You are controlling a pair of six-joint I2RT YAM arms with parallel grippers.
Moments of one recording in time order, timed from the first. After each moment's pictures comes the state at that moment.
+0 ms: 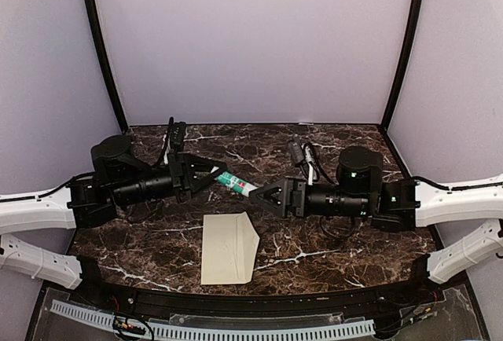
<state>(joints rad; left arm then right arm) -0.97 1.04 0.72 0.26 0.25 -1.09 1.16 1.23 0.80 0.20 -0.15 0.76</state>
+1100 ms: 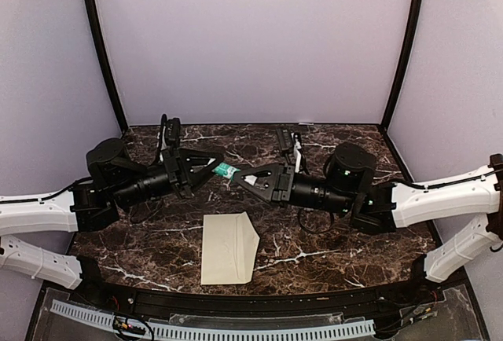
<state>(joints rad) -0.97 1.03 0.67 0.43 0.20 -1.14 1.17 1.37 0.82 0.61 -0.19 1.00</state>
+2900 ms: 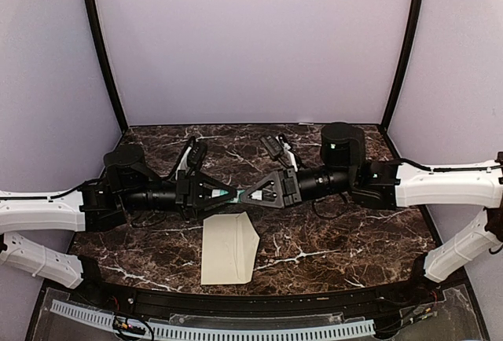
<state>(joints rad) -0.97 1.09 0.66 0.34 0.50 -1.18 1.04 1.37 0.95 0.21 -0.66 0.82</state>
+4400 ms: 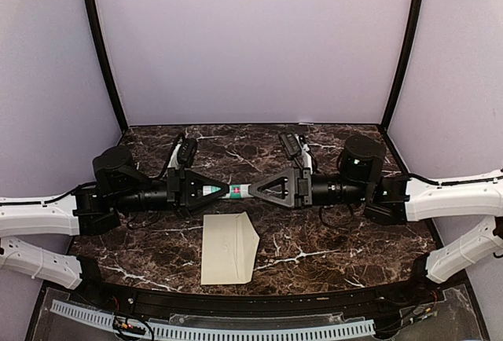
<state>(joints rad) -0.97 1.03 0.62 0.39 0.45 -1.20 1.06 1.27 0.78 0.46 -0.52 0.93</state>
